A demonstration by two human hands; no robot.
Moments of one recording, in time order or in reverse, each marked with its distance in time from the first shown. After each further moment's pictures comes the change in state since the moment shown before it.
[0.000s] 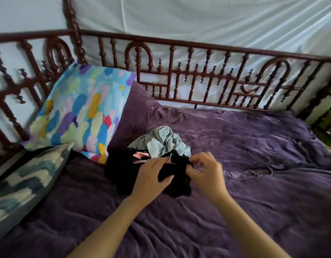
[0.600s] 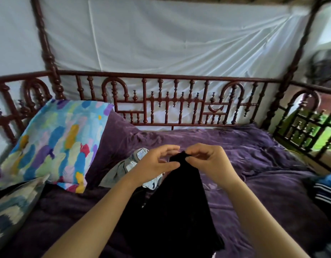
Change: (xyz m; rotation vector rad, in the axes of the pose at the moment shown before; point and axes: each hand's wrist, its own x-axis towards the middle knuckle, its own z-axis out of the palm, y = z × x) left_hand 0.063 0.112 -0.023 -0.659 -0.440 -0.003; right_hand 0.006 -0.028 -0.129 0.243 -0.136 -0.074
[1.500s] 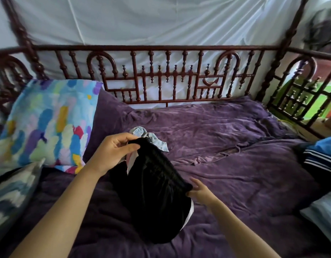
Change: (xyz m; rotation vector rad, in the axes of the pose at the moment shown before) left_hand -0.051 -0.029 -0.049 -0.042 0.218 -0.008; right_hand -0.104 0.196 0.063 0.145 -0.041 0.907
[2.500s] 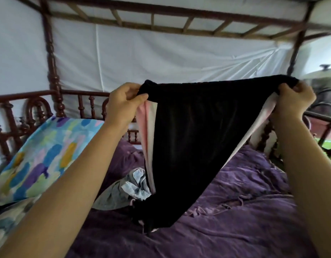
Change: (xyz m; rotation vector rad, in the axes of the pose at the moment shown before) left_hand 0.115 0.153 -0.013 -0.057 0.493 0.383; right_hand -0.102 -0.362 -0.193 0.520 0.947 -1.031
